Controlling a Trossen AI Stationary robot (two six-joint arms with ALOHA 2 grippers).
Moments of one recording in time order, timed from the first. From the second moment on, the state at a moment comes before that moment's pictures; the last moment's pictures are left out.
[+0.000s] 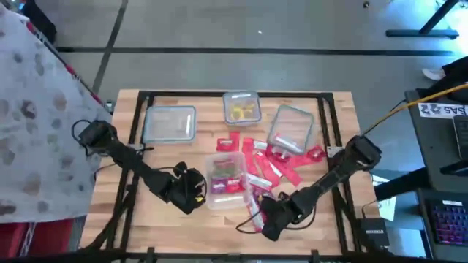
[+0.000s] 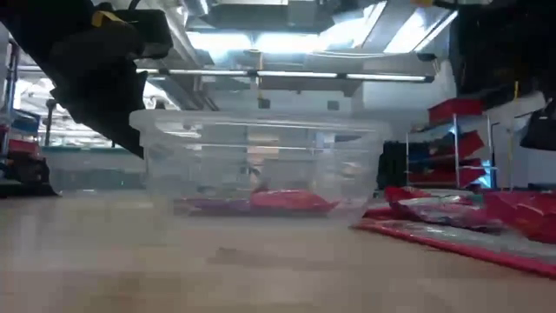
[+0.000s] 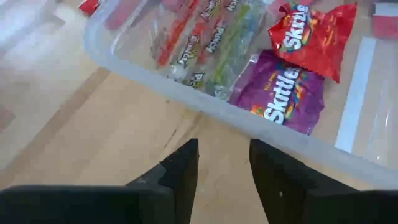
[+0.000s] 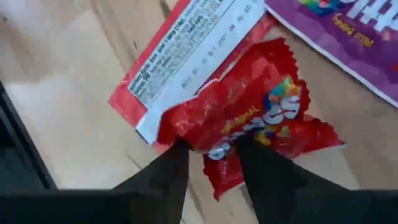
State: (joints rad) left arm -0.57 1.62 0.87 -0.48 -0.69 -1.03; right arm 0.67 1.86 1.10 -0.48 0.05 1.20
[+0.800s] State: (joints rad) left arm -0.57 1.62 0.87 -0.47 -0.70 -1.02; right arm 0.66 1.84 1.24 -0.59 0.14 -0.26
